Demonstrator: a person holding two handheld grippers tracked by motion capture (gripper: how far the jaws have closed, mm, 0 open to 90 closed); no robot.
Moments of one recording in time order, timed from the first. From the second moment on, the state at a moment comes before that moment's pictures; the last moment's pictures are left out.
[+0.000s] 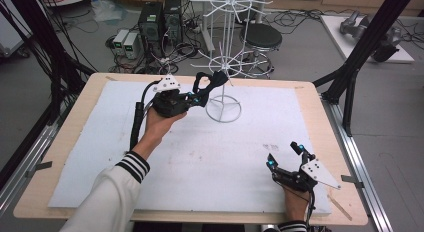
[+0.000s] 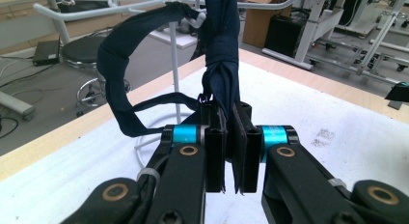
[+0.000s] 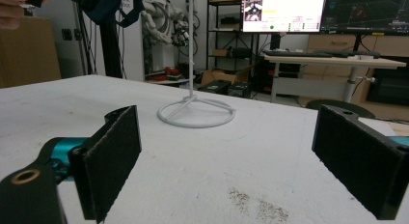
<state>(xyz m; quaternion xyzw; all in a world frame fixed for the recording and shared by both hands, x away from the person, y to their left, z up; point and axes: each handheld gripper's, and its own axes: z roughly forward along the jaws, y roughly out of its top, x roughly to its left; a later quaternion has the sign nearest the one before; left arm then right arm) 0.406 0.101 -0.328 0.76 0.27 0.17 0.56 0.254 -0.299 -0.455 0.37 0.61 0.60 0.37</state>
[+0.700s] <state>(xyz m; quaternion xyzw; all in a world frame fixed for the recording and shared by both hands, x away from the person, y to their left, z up) 0.417 0.104 -0.346 0.75 0.31 0.18 0.55 0.254 -0.299 -0.455 0.37 0.61 0.60 0.37</state>
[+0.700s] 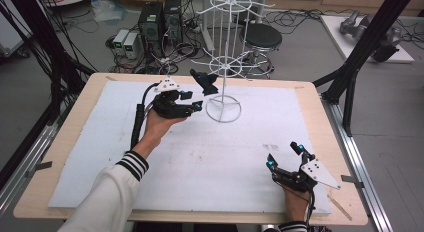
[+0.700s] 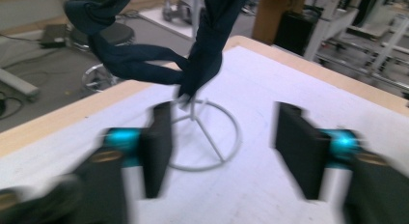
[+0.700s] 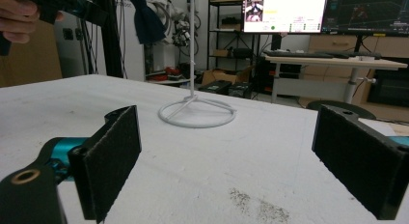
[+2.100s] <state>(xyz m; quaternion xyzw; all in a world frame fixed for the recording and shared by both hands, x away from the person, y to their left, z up) 0.261 0.296 -0.455 0.61 0.34 0.35 0.63 0.254 -0.298 -0.455 0.37 0.61 0.60 0.37</state>
